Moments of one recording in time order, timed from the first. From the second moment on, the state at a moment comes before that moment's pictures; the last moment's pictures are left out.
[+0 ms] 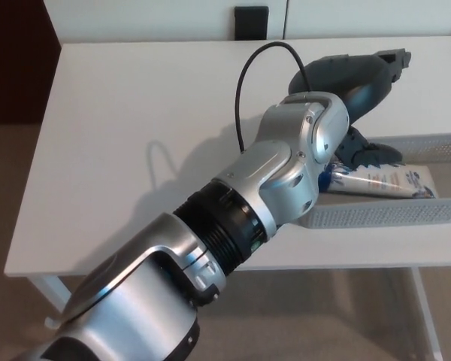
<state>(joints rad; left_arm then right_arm) -1.03 -0.10 -0.64 0.65 0.57 0.39 -0.17 -0.10 -0.49 0.13 1.28 -0.31 -0.17 0.01</state>
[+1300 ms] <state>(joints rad) -0.22 0.23 -0.30 -0.59 0.38 0.40 -0.38 -0.09 -0.48 0.16 1.29 -0.31 -0.16 0.01</state>
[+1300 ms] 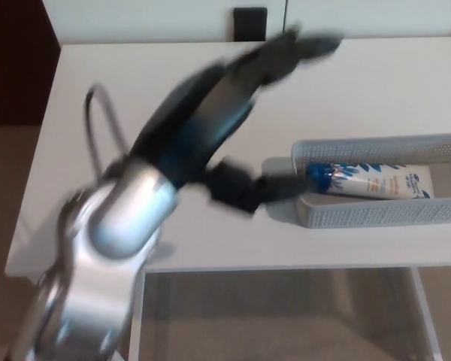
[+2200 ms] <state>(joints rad) 0.66 0.40 0.20 -0.21 0.00 0.28 -0.77 -0.04 -0.48 0.16 1.30 -0.31 -0.16 0.01</state>
